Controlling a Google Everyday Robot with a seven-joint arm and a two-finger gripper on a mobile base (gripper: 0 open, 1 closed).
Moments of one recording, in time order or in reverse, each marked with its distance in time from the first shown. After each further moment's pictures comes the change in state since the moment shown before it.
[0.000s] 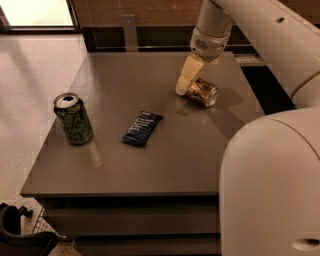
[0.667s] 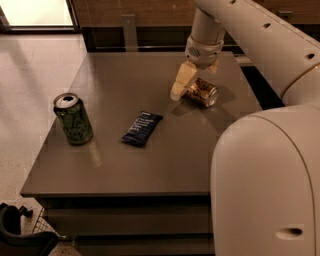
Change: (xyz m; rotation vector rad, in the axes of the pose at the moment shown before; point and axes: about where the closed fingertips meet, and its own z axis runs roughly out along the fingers) arm -0.001 0.008 0.025 -0.038 0.057 0.084
